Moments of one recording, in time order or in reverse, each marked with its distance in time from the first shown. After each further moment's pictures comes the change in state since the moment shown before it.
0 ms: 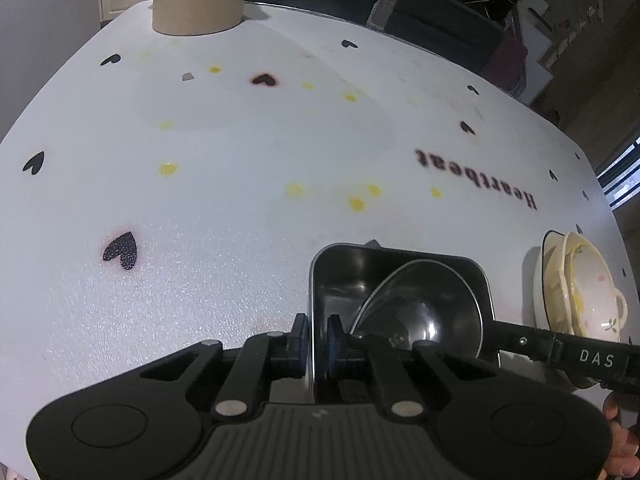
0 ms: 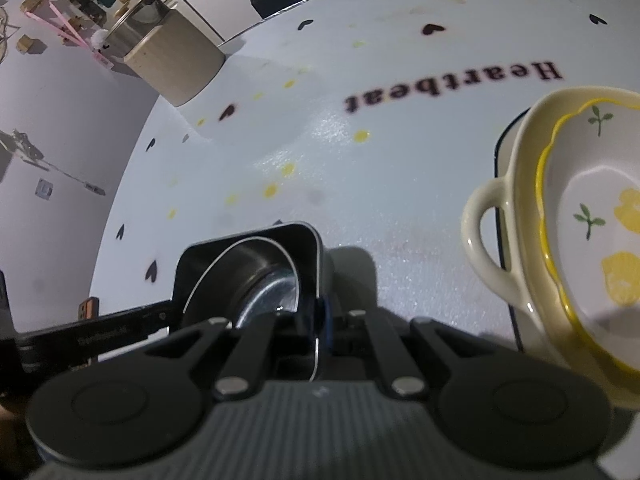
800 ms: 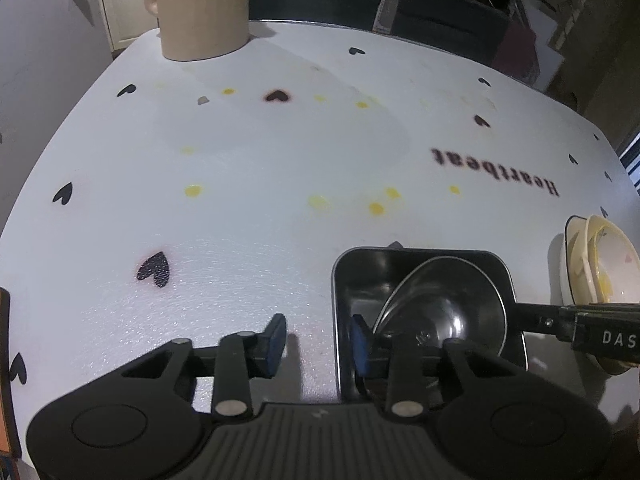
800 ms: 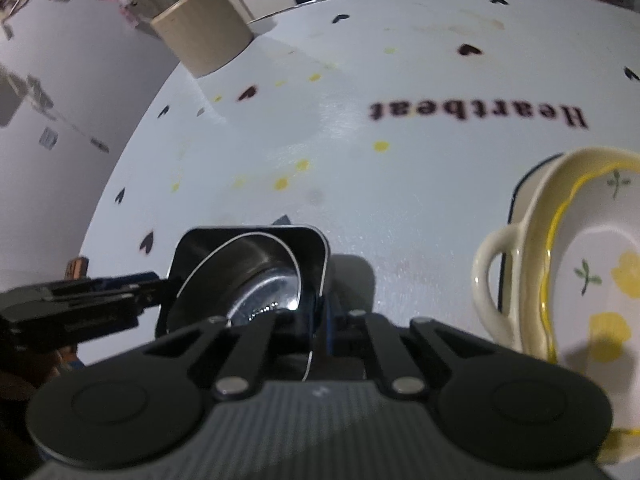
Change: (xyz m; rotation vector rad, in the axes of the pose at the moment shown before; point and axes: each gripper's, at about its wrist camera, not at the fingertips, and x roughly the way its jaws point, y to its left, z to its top) left arm -0.007 -0.009 -0.002 0.081 -0.024 0.117; right arm -0.004 0.012 0.011 -0.154 0.035 -0.029
